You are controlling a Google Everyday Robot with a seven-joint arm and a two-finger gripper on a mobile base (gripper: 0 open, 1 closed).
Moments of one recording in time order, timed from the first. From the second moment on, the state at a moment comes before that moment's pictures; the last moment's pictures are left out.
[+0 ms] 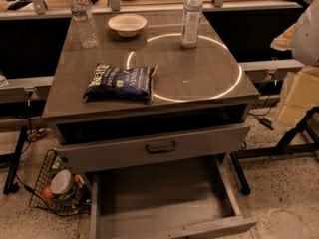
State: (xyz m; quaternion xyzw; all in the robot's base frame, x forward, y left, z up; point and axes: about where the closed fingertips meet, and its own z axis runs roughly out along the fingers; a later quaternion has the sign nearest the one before) arm 0.438 -0.217 0.977 -0.60 0.78 -0.03 0.16
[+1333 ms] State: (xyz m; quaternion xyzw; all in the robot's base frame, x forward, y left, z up) arm 0.431 -0.192 0.824 -0.66 0.75 -0.02 0.09
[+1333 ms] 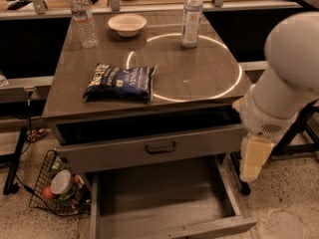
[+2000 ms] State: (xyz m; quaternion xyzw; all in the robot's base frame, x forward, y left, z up) arm 0.408 -0.206 0.718 -0.69 0.72 0.00 0.05
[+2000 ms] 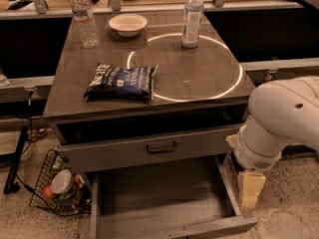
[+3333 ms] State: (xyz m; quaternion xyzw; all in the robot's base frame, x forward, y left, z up) arm 0.392 -0.214 0.597 -0.67 0.74 0.06 0.07
